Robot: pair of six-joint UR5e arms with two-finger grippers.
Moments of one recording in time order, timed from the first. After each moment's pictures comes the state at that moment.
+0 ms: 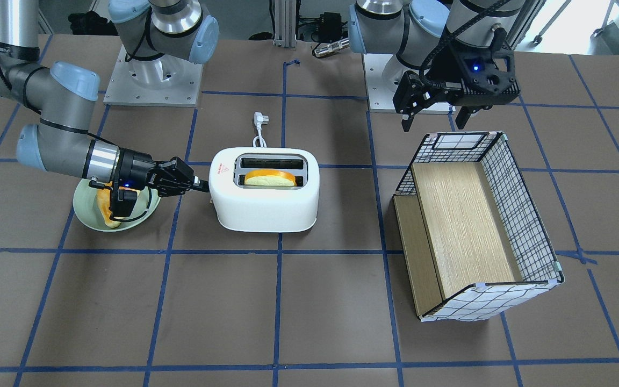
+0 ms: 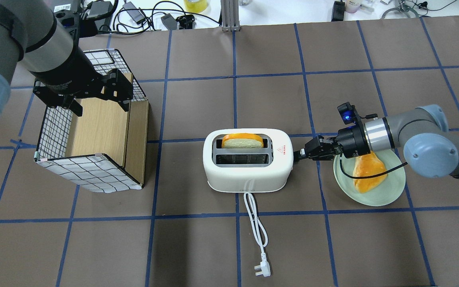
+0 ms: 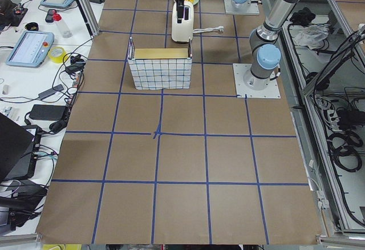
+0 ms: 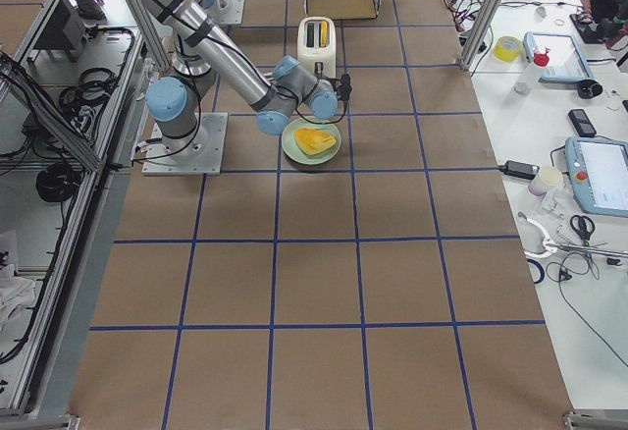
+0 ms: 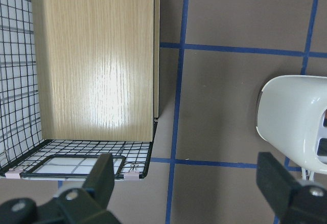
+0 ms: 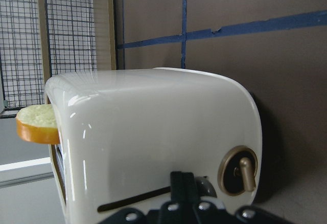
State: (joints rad) left arm -1.57 -1.47 -1.67 -1.51 1.59 -0.08; right arm 1.21 -1.34 2.20 -1.81 -0.62 -0.73
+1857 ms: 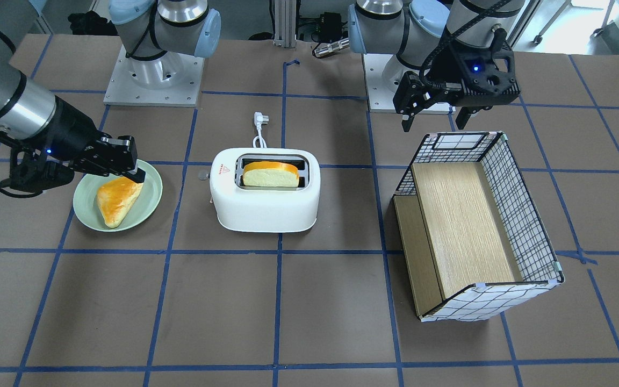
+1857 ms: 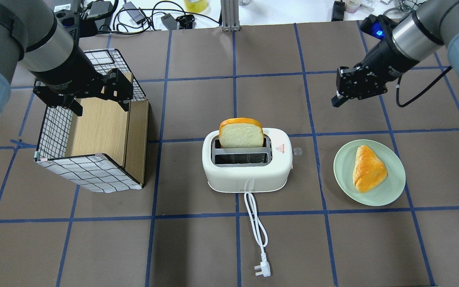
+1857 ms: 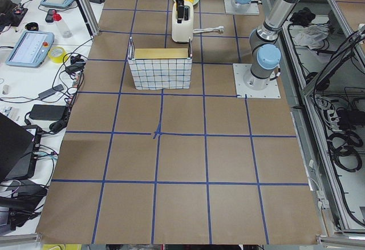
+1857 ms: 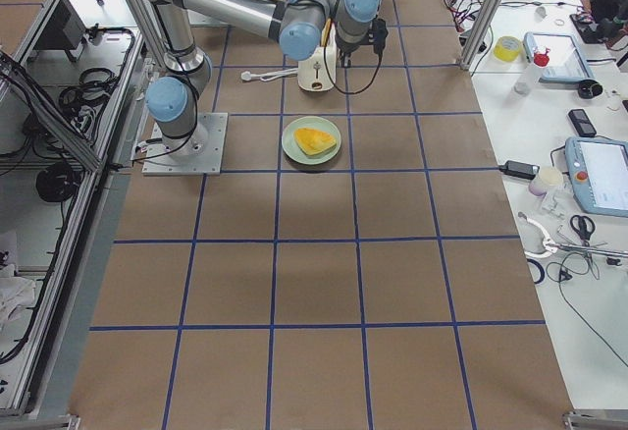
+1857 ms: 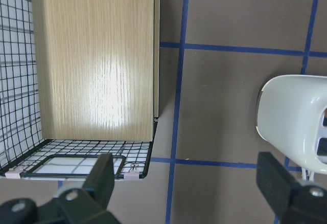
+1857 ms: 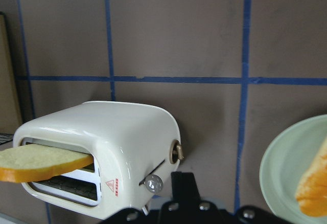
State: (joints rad) left arm -1.57 -1.47 -1.67 -1.51 1.59 -0.08; right arm 1.37 -1.50 1.65 -1.59 -1.22 -0.21
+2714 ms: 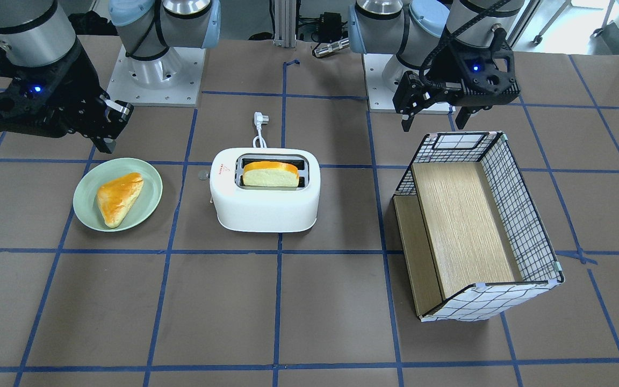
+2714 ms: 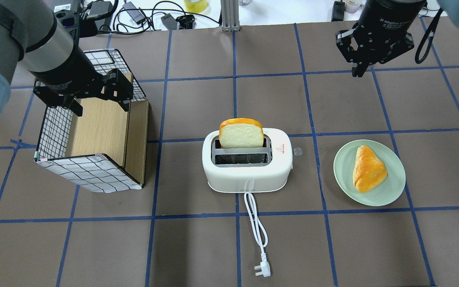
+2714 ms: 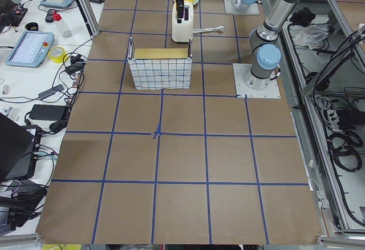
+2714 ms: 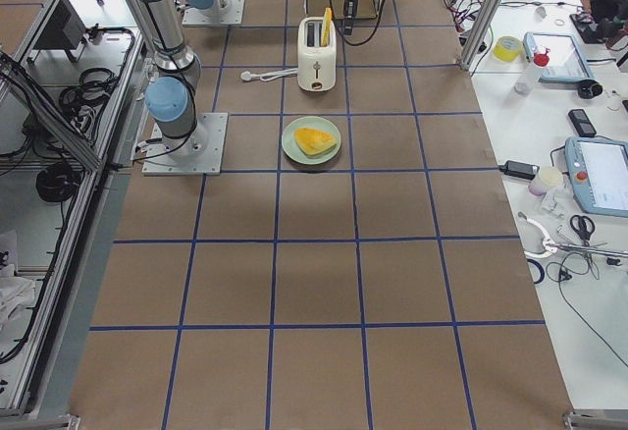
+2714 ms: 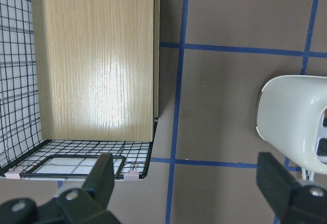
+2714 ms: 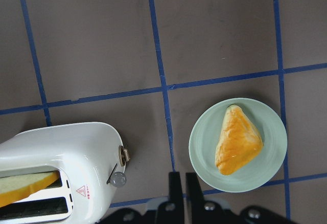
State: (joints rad) left arm -1.57 -1.47 -1.67 -1.51 1.59 -0.08; right arm 1.56 -1.50 1.42 -1.49 -1.58 0.12
